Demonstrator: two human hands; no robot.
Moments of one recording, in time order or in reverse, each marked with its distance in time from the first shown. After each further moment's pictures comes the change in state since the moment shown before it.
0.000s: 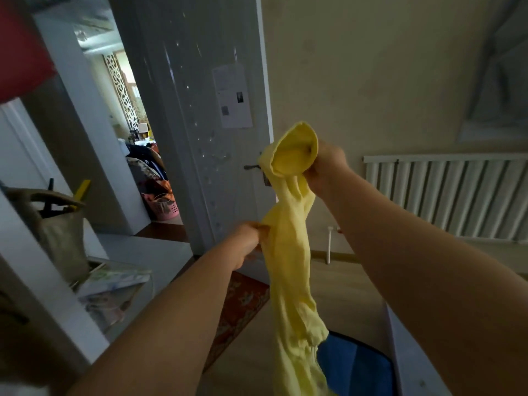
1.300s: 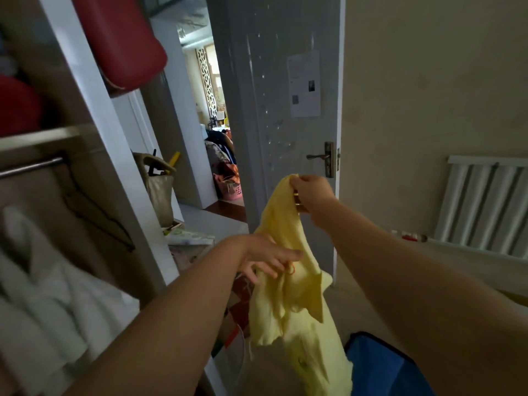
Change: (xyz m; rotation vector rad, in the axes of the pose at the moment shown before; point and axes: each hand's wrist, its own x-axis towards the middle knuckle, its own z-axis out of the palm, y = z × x) left_hand -0.091 -0.030 -0.042 0.280 -0.245 -0.328; right_hand -0.058 0.092 0.020 -0.734 -0.372 -0.008
